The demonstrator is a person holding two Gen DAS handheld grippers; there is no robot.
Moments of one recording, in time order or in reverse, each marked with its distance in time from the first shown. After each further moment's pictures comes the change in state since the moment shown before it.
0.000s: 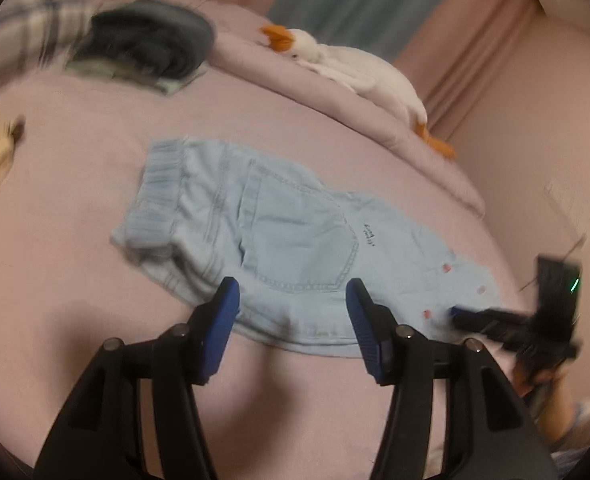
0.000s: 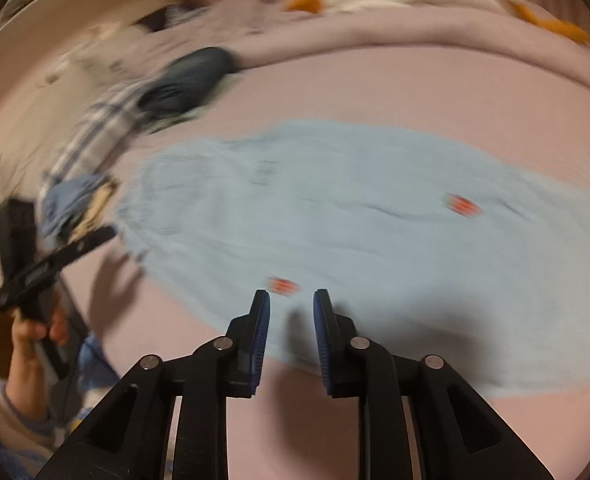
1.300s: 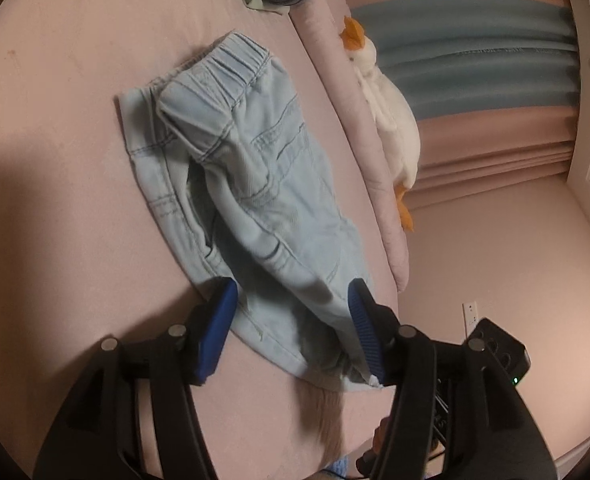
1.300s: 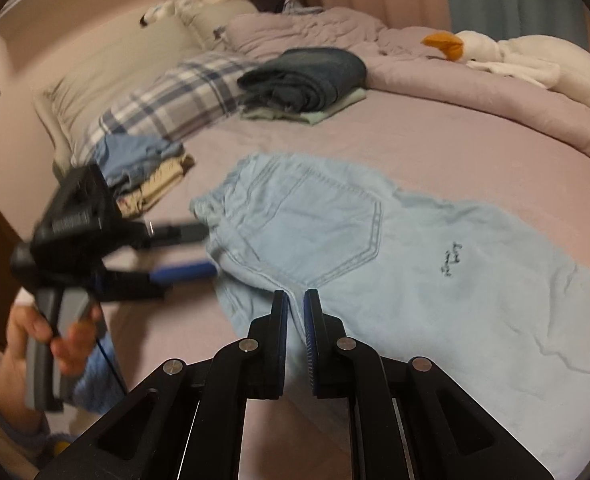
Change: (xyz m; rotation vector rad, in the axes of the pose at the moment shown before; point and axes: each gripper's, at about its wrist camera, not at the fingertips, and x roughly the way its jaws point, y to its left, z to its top) left arm 0.020 0.041 -0.007 -0.534 0.038 -0.255; right arm 0.046 0.086 0.042 -0.228 -0.093 0.111
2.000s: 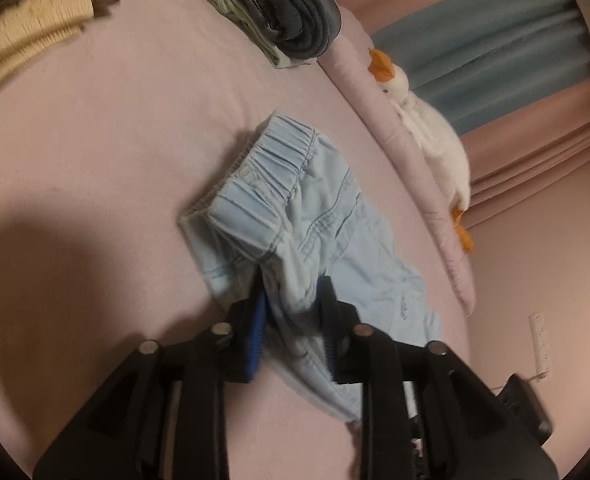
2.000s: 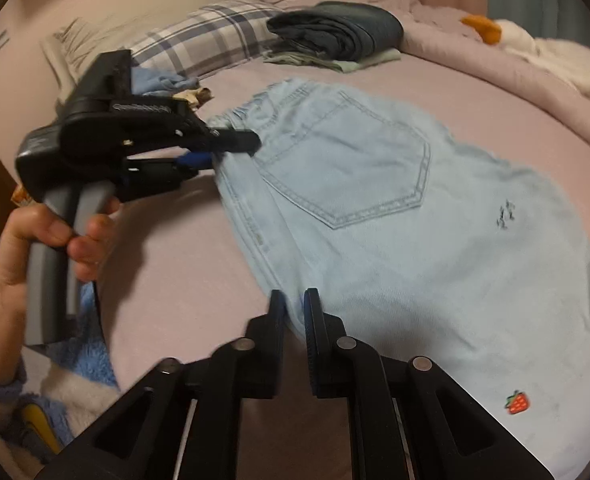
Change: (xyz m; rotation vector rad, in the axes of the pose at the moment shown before) left arm -0.021 0.003 0.029 0.164 -0.145 0.276; right arm 0.040 0.026 -0.029 -0.091 0.156 0.003
